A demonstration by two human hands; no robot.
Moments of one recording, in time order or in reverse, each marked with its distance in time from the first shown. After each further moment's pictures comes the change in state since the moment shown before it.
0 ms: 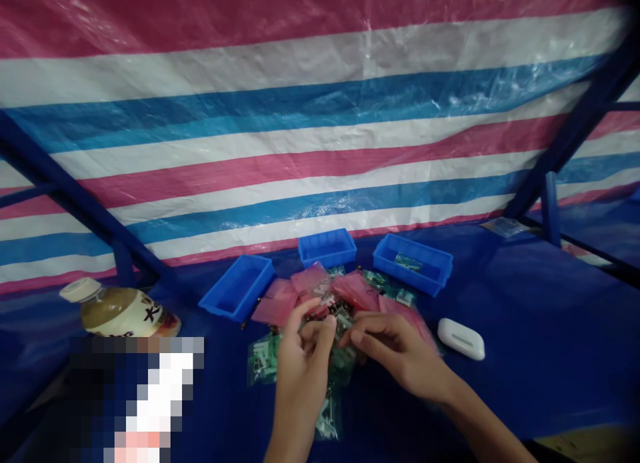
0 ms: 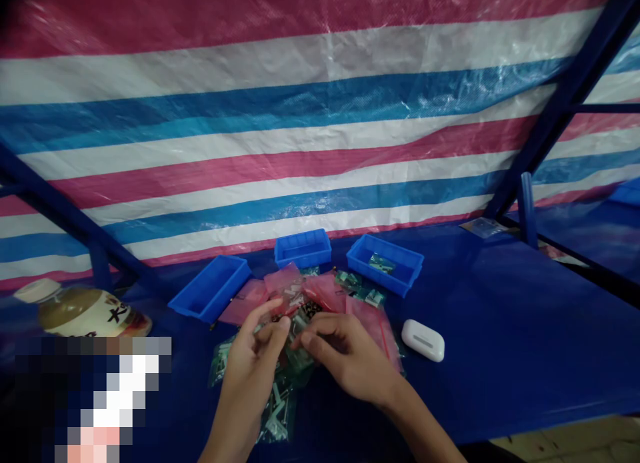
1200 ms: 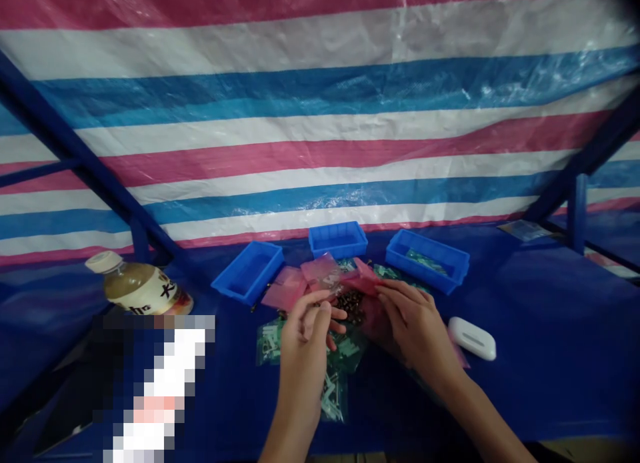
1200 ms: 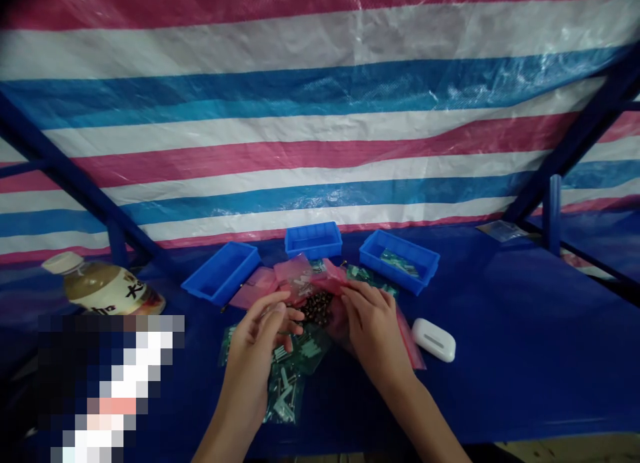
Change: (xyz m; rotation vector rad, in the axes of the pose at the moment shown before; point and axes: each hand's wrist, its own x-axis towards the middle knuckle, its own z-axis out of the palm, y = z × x) left_hand 0.000 -0.001 -0.006 -0.145 0.033 0.018; right_hand 0.007 0.036 -0.012 -0.879 0.506 -0.169
